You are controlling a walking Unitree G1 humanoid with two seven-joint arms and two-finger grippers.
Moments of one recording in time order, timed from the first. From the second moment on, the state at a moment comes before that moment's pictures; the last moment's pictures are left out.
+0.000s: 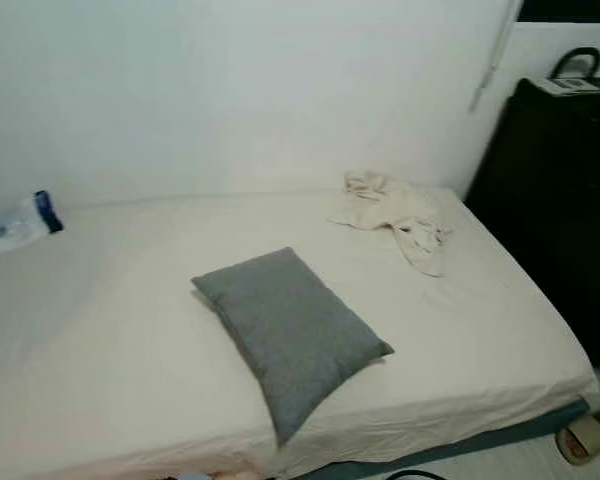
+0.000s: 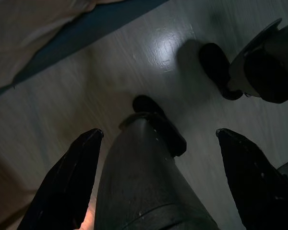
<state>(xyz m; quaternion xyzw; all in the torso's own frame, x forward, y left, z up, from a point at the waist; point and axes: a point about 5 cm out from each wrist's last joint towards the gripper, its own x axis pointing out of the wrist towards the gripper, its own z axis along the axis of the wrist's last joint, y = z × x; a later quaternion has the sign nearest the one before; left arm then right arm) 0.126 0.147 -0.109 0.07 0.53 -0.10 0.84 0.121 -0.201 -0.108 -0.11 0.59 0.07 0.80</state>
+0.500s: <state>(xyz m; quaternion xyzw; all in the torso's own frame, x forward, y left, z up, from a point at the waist) 0.149 0.124 -0.101 0.05 0.50 -0.11 0.86 0.119 -0.206 -0.107 -0.12 0.59 0.06 0.79</state>
